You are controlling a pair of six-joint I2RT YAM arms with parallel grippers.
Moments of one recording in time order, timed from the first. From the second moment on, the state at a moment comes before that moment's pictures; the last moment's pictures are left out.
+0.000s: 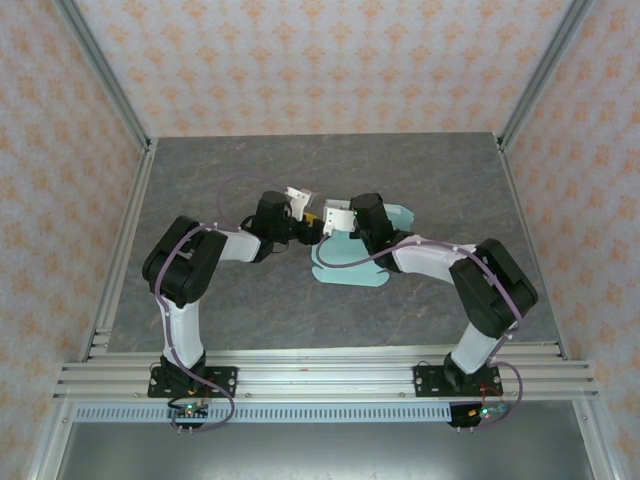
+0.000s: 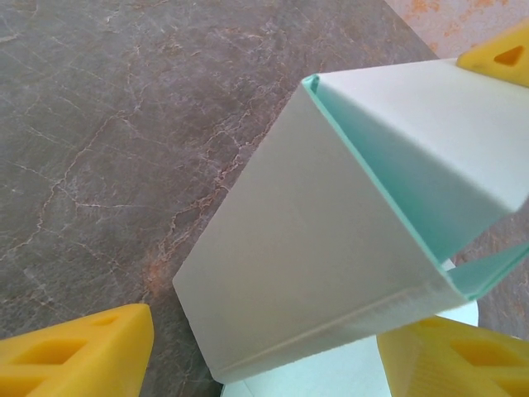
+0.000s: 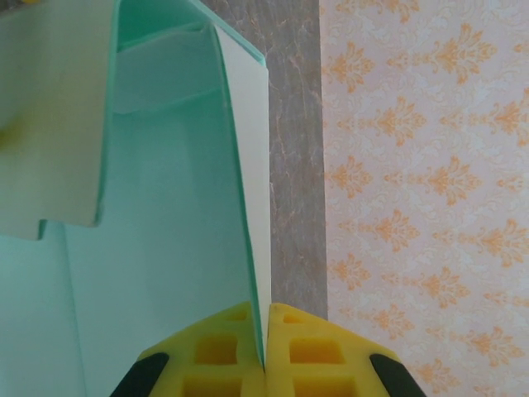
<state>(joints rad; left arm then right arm) -0.40 1.95 0.93 0.51 0.50 -0.28 0.63 1.69 0.90 0.30 0.35 -1.22</state>
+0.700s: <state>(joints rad) -0.39 1.95 0.90 0.53 0.50 -0.16 0.64 1.74 0.80 0.53 0.36 -1.29</state>
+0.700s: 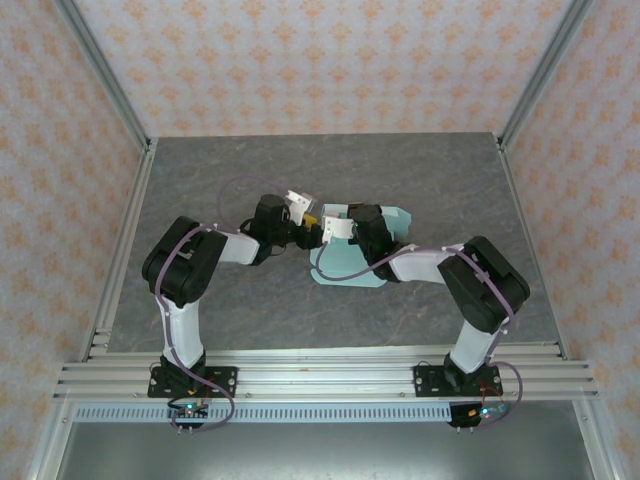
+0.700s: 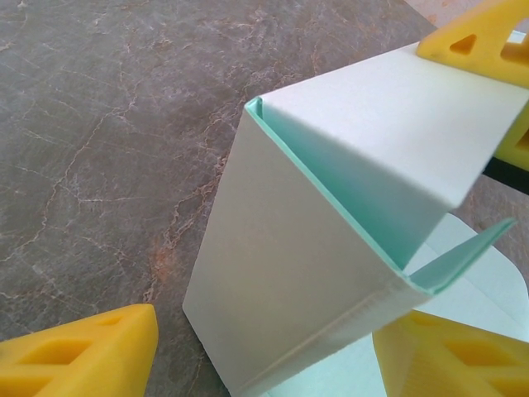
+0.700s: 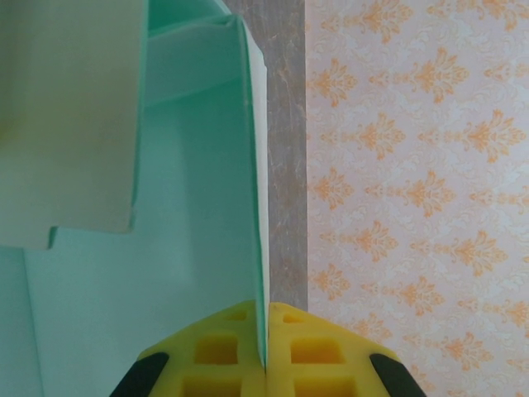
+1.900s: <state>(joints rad) -0.42 1.92 0.79 0.69 0.36 -0.32 0.64 1.71 0.83 0.44 0.33 -1.21</state>
